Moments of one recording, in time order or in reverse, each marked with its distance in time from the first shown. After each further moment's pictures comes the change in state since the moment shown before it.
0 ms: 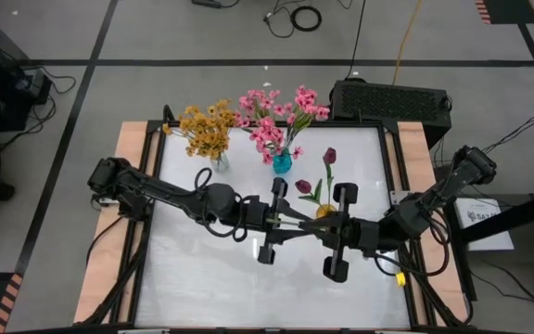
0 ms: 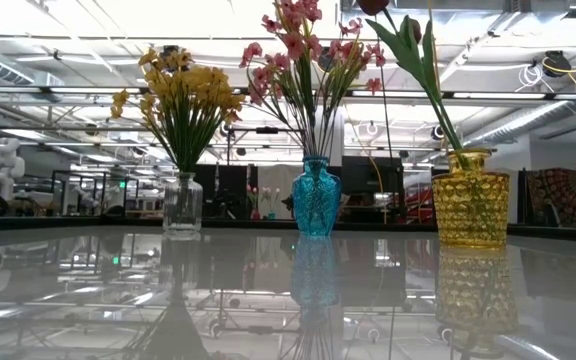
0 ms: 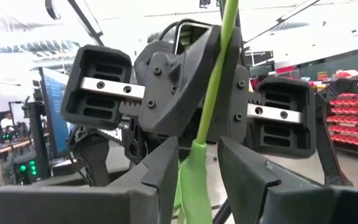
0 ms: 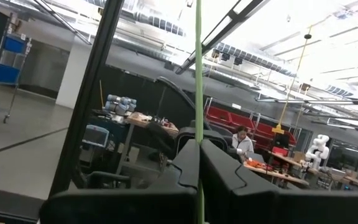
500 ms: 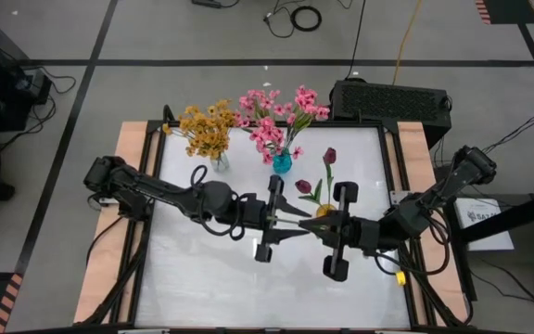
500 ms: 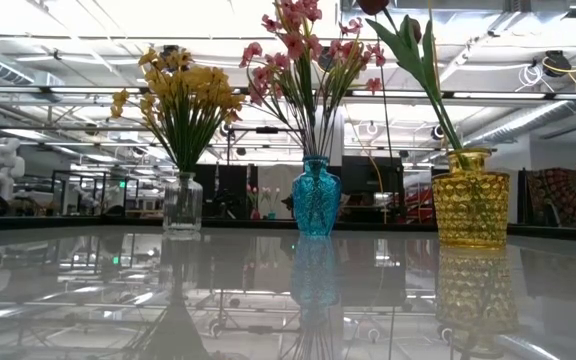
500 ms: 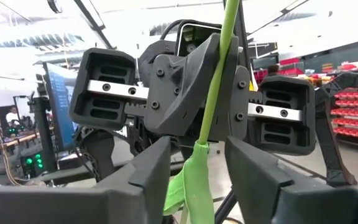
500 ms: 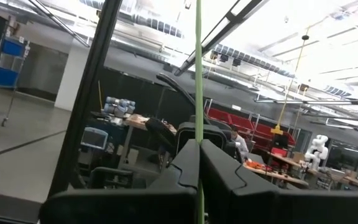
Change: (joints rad) left arm -0.005 -0.038 0.001 -0.070 -0.018 0.009; right arm 0.000 0.000 0.000 0.012 -0.002 0.000
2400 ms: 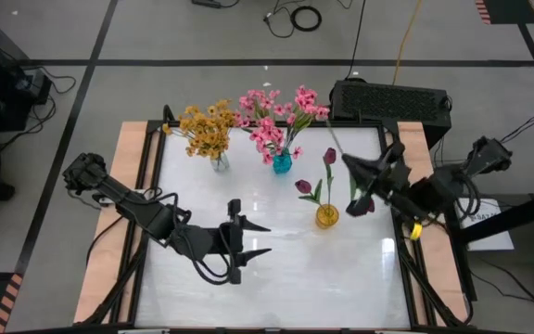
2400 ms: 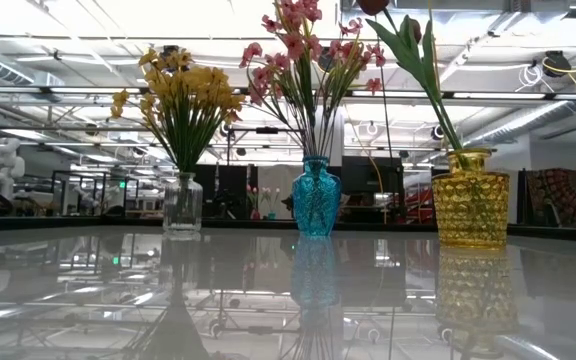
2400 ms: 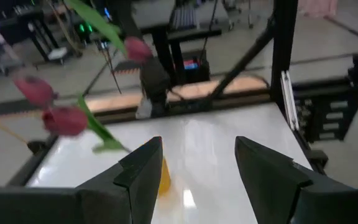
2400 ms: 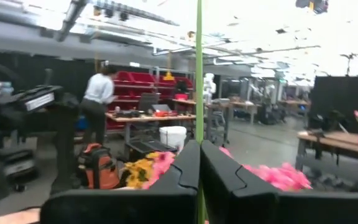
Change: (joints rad) left arm -0.257 -0.175 0.000 -0.810 -0.549 -0.187; right arm -0.058 -0.384 -0.267 -0.044 0.476 0.052
